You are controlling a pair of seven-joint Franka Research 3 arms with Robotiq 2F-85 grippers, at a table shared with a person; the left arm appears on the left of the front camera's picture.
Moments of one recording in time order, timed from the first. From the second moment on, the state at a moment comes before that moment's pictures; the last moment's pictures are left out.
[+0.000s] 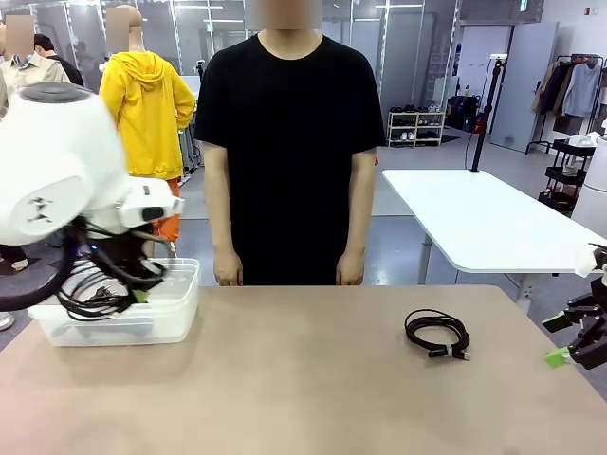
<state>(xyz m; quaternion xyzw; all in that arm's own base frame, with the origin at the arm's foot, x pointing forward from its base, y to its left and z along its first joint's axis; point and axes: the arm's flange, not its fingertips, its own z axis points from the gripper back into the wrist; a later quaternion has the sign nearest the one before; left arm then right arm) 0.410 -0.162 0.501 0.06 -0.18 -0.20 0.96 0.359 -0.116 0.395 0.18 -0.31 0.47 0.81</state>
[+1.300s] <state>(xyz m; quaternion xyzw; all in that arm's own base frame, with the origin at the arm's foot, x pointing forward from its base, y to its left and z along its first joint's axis) 0.484 -0.084 0.485 0.01 -0.11 -0.19 0.98 0.359 -0.116 0.395 0.18 -0.31 0.47 0.81</state>
